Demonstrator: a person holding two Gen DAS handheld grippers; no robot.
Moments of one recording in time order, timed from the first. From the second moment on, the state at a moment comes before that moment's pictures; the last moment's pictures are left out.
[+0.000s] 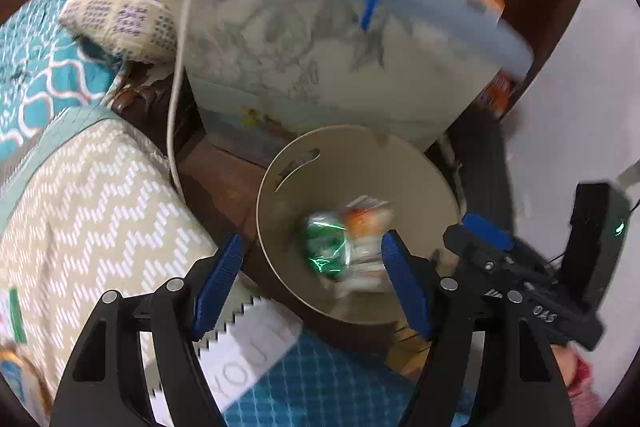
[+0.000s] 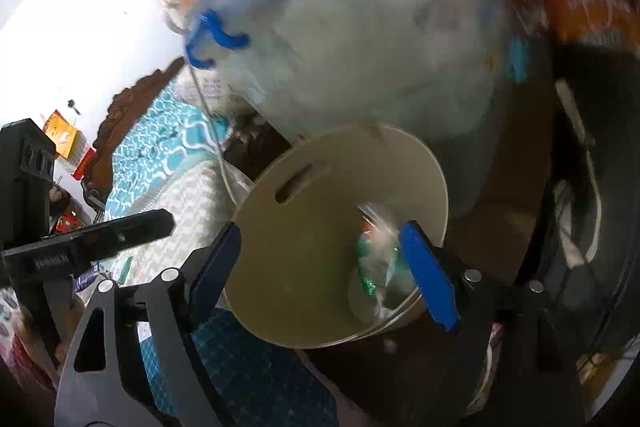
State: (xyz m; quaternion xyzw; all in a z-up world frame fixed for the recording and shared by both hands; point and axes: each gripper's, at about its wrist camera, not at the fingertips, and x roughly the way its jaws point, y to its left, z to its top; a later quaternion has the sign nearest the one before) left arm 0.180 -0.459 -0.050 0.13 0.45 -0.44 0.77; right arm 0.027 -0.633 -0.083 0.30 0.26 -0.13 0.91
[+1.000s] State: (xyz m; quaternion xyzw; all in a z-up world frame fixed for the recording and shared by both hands) left arm 0.159 -0.055 -0.055 -0.04 0.47 -0.24 0.85; right arm 0.158 -0.374 -0.101 0.25 0.37 0.08 0.89
